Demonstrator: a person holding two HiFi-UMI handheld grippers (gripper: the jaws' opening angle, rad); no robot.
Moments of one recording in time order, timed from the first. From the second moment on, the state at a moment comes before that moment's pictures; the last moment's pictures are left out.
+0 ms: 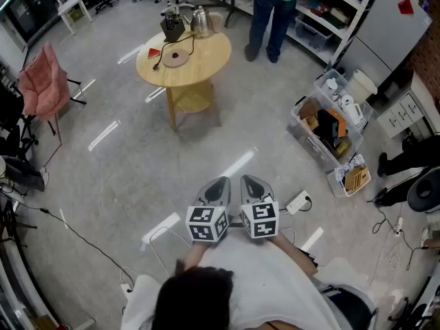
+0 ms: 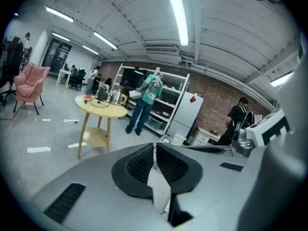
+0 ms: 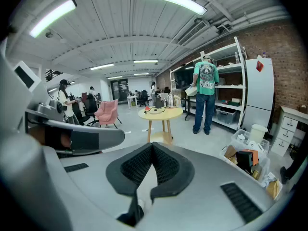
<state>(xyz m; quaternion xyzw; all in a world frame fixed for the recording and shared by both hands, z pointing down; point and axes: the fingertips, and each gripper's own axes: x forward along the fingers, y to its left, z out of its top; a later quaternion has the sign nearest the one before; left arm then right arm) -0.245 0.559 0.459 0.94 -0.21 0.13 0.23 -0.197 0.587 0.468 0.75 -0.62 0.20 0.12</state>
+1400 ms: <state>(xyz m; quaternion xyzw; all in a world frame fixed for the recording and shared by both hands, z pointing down) -0.240 0.551 0.463 0.94 -0.21 0.13 0.25 -0.199 0.577 0.478 0.74 -0.63 0.22 0.10</state>
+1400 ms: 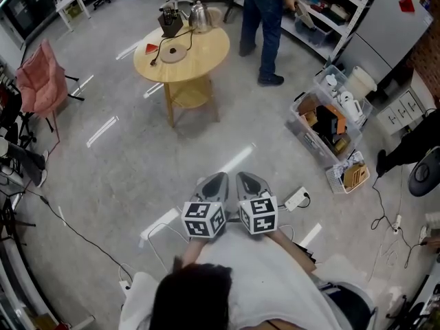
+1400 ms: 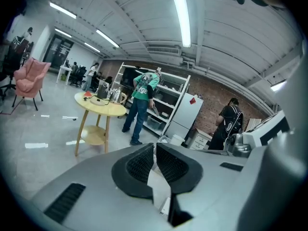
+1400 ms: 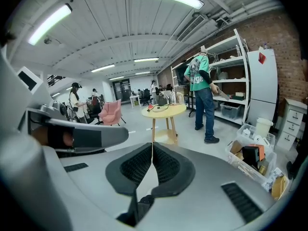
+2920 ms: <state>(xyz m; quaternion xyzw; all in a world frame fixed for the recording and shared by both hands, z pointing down) -0.183 0.428 0.475 0.94 -0.19 0.13 0.27 -0.142 0.465 0.486 0.75 -0.61 0.24 0.10</state>
